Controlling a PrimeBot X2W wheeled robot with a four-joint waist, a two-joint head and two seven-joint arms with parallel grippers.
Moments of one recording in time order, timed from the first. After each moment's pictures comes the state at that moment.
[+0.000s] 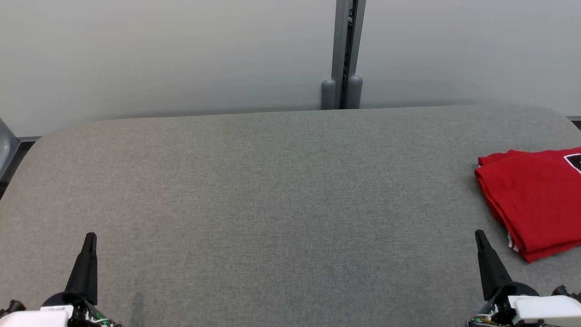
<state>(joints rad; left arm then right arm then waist) 0.05 0.05 0.25 0.11 -1.64 -0.13 0.25 0.05 -0.05 0.05 0.08 1.63 0.13 -0.03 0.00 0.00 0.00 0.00</state>
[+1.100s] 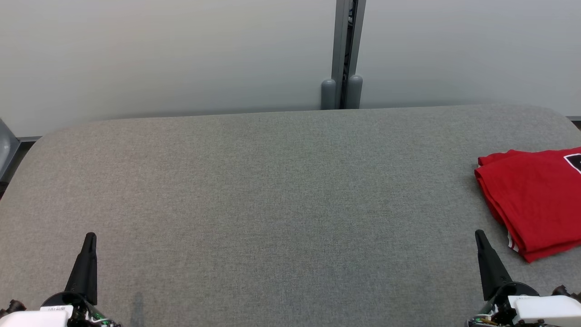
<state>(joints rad) 0.05 0.05 0.25 0.11 -1.64 -0.13 0.25 0.05 -0.05 0.05 0.08 1.63 0.13 -0.03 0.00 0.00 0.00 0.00</state>
